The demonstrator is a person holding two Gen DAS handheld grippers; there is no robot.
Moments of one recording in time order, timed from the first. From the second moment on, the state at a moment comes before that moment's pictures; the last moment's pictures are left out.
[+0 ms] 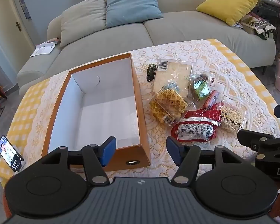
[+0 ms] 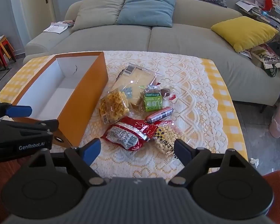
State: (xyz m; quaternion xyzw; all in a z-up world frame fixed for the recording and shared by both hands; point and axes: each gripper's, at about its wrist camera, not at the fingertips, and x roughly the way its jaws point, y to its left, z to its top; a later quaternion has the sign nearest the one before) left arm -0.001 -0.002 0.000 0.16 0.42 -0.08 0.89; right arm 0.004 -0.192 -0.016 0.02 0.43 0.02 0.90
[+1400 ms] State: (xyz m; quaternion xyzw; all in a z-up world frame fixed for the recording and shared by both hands) left arm 0.001 0.006 -0.003 0.15 0.42 -0.08 0.89; right arm 0.007 -0.185 -0.021 0.01 0.44 0.03 0.90
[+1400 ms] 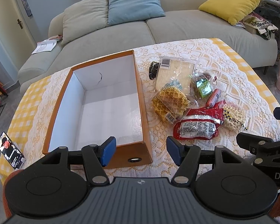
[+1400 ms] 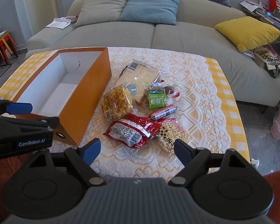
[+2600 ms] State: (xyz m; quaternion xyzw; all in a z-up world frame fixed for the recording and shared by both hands) left arm -0.001 0.003 -0.004 0.15 0.43 -0.08 0.89; right arm 0.006 -0.184 -0.025 0.01 0.44 0.03 0.90
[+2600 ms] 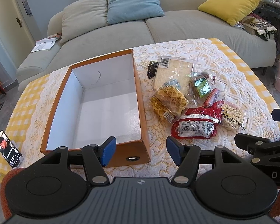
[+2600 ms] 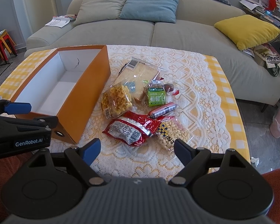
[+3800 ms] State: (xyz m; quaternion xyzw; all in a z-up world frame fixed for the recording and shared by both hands) left arm 0.043 -0.063 -0.040 0.16 0.46 -0.29 0.82; right arm 0.055 -0.264 -0.089 0.03 0.51 0.06 0.86
